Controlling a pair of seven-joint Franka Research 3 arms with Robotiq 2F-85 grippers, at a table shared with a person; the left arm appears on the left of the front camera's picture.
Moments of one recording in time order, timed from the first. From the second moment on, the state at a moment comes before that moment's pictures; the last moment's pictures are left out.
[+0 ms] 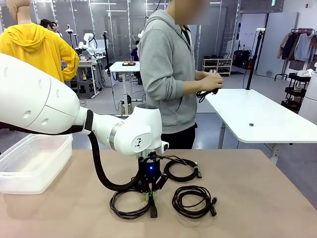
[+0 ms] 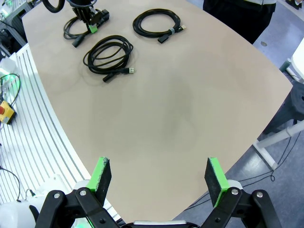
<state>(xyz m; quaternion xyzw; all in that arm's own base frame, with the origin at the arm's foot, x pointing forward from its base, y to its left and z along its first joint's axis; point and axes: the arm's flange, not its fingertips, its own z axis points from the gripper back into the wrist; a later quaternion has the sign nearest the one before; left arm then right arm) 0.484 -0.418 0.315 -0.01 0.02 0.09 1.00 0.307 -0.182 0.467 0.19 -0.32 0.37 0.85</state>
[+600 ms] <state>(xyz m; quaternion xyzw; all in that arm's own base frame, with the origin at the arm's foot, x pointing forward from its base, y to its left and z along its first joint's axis) 0.449 -0.408 0.443 0.09 -0.05 0.01 1.00 0.307 -0.183 0.467 0.19 -0.32 0.37 0.85</state>
